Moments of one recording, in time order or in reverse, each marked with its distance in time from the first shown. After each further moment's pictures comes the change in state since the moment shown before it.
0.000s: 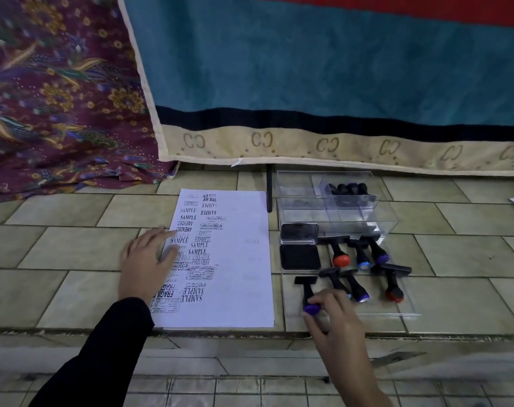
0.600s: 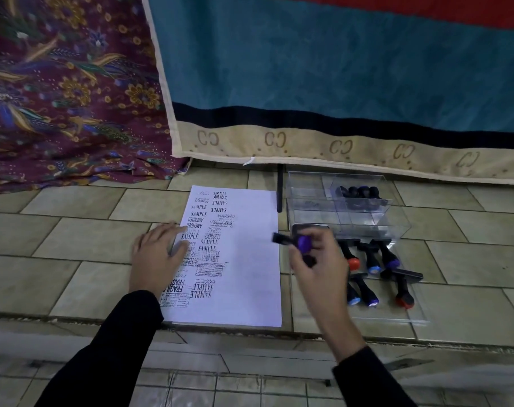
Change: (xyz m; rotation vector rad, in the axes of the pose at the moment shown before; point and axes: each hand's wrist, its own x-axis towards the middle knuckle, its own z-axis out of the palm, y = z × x) left_hand -0.002 0.004 -0.004 -0.013 0.002 0.004; right_hand 0.085 -0.055 0.018 0.408 0.100 0.146
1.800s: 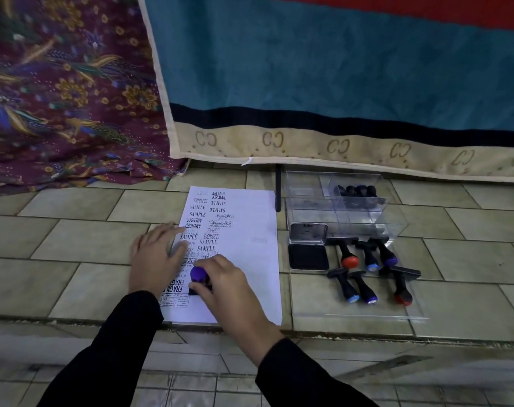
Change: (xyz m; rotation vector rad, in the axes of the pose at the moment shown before) left_hand 0.002 -0.001 0.003 0.009 0.018 -0.006; right_hand -0.040 -0.033 0.100 -0.213 -0.503 -0.280
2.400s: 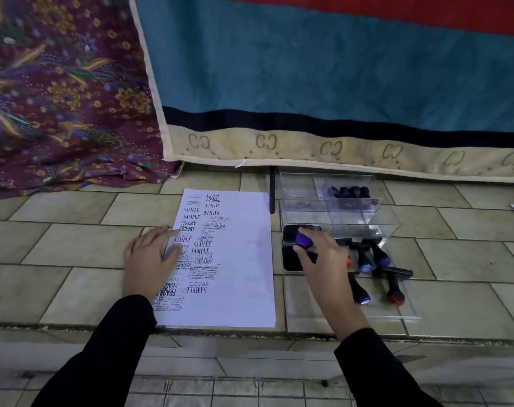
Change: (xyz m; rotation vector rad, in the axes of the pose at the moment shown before) left_hand -0.002 0.003 -0.003 -0.023 -0.023 -0.007; right_hand -0.020 0.087 -0.113 -0.196 0.374 0.271
